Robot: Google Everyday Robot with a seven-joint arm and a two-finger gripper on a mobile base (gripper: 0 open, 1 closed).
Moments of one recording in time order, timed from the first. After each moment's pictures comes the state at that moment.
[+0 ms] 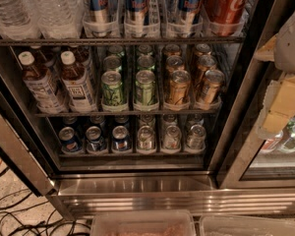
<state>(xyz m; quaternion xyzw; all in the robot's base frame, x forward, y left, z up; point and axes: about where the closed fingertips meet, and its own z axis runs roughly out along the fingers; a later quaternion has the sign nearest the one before) 0.438 -0.217 0.976 -0.60 0.78 -0.03 0.16</state>
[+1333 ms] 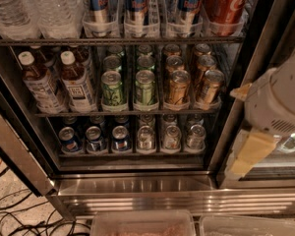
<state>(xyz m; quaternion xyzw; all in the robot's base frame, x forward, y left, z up) 0.417 -0.181 0.900 -0.60 0.77 -0.02 0.20</state>
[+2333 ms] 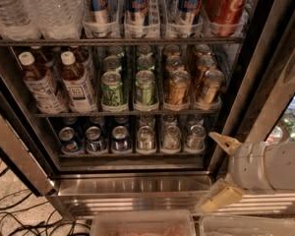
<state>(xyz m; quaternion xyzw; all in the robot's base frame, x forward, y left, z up) 0.398 -0.147 0.787 -0.56 0.73 0.12 0.37</state>
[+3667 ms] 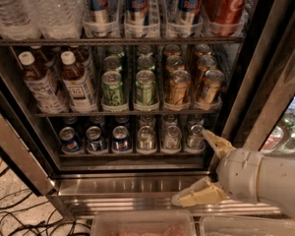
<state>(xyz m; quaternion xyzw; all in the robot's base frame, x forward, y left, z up) 0.400 -0.107 0.805 -0.47 0.72 0.20 0.48</state>
